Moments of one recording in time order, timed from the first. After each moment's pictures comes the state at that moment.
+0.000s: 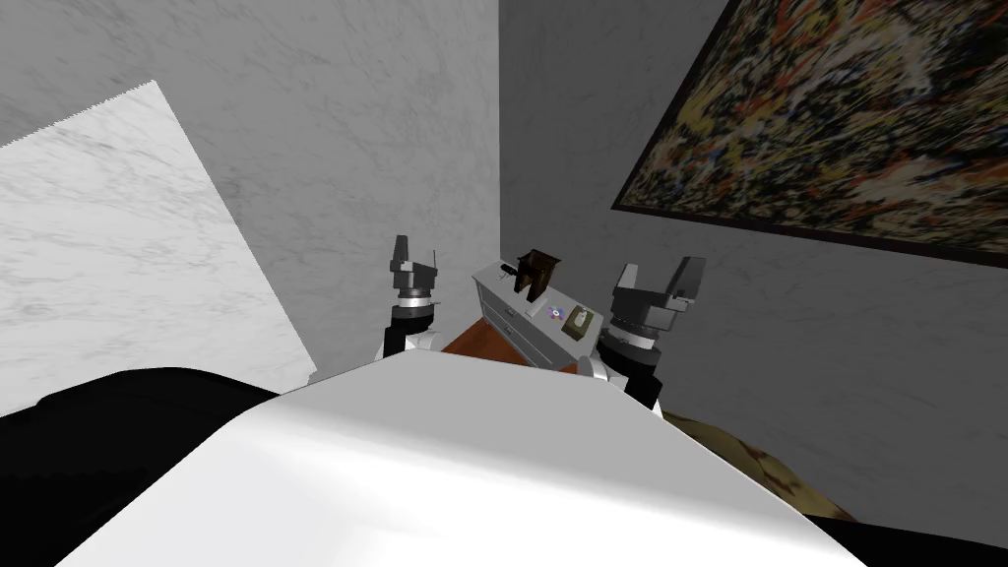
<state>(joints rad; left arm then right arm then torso) 0.49 -0.01 -0.03 -2.33 -0.01 -0.45 0.07 0.51 -0.01 0.02 -2.31 -0.06 -0.64 0.09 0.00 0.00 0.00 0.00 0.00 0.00</state>
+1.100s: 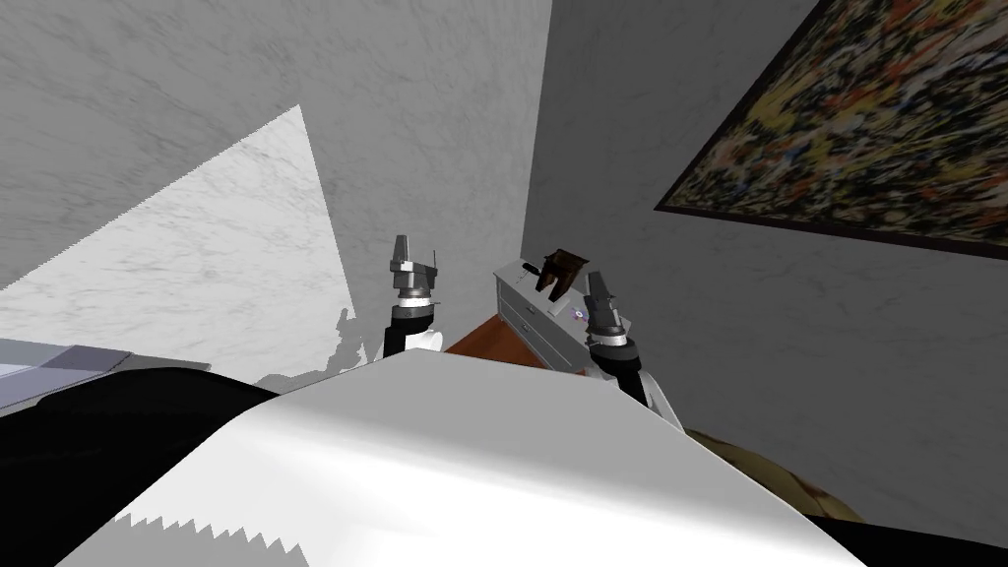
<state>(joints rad) 0.49 -0.01 -0.03 -2.33 -0.01 -0.45 0.07 0.51 -0.29 0.08 -2.23 0.17 -0.60 0.19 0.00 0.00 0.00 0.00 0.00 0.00</state>
